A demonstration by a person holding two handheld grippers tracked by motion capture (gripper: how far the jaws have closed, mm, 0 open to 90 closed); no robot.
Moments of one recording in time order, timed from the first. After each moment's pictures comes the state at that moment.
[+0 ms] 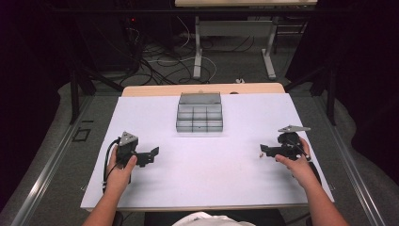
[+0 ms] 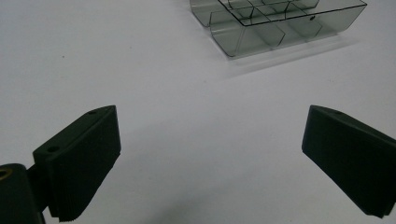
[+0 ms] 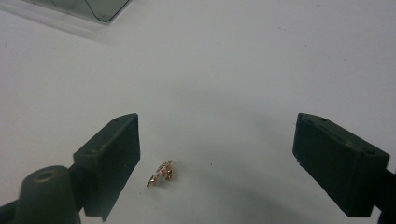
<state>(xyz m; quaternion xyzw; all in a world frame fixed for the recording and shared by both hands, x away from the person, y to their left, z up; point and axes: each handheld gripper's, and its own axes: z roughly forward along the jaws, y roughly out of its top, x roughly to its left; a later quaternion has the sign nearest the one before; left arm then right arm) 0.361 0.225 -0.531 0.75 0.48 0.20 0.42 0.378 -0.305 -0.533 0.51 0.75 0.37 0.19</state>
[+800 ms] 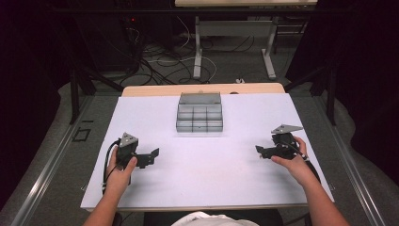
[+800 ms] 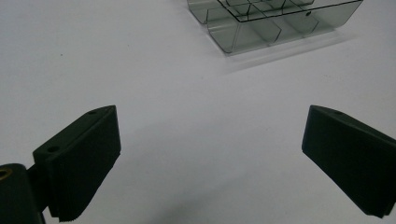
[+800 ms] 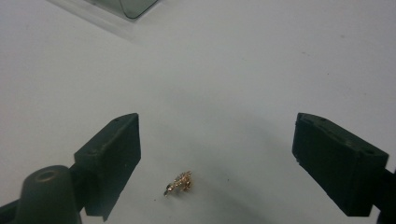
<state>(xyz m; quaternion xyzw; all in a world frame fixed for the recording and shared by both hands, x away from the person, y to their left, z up) 0.355 0.224 -0.531 0.75 0.48 0.20 0.41 0.379 -0.288 -0.527 0.44 0.80 0.36 0.21</state>
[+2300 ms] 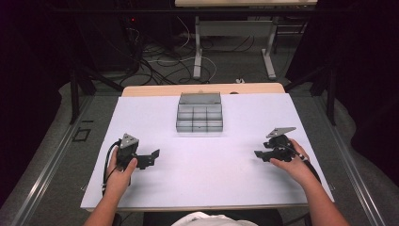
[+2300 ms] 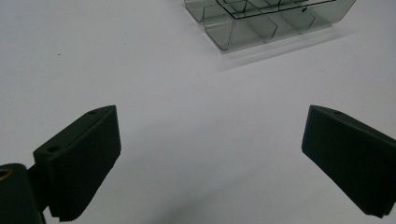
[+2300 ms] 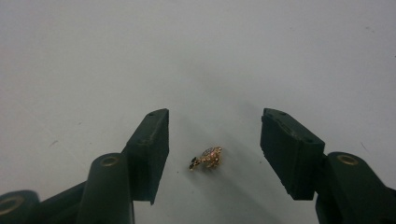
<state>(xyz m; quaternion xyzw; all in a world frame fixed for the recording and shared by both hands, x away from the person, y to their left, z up) 0.352 0.222 -0.531 0.75 0.47 0.20 0.41 0.380 -0.283 -0.538 0.41 0.84 0.33 0.15</state>
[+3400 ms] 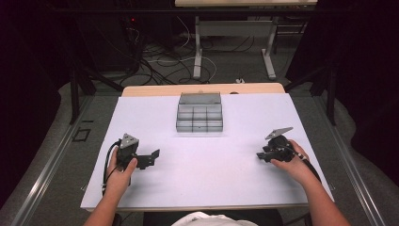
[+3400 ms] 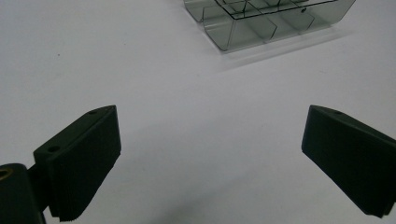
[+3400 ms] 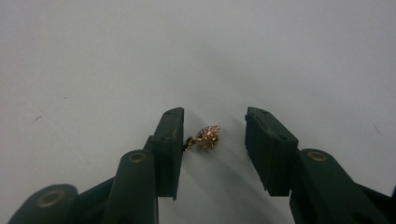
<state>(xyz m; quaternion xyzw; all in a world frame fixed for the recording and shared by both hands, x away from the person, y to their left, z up) 0.352 0.222 -0.530 0.75 0.47 0.20 0.41 0.384 -0.286 -0.545 0.41 0.86 0.29 0.13</state>
